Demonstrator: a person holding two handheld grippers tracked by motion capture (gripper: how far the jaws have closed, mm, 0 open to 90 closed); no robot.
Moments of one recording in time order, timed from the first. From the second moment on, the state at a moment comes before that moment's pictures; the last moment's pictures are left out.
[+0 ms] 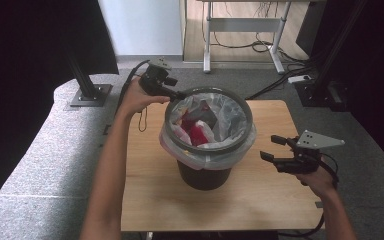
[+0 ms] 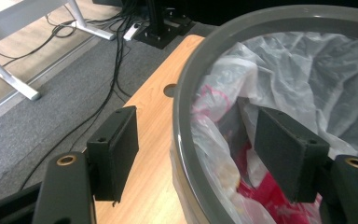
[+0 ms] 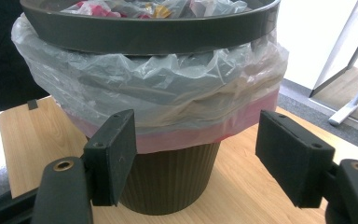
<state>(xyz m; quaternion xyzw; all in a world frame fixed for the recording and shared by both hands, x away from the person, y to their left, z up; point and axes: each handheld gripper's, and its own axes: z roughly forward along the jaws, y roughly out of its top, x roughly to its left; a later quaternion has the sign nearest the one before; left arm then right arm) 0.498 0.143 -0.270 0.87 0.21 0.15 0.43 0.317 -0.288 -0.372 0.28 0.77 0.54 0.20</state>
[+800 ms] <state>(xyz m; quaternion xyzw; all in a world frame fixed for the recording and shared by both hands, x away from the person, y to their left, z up) 0.450 0.192 -0.281 0.85 0.21 0.16 0.46 0.313 -0.286 -0.377 0.28 0.77 0.54 0.20</state>
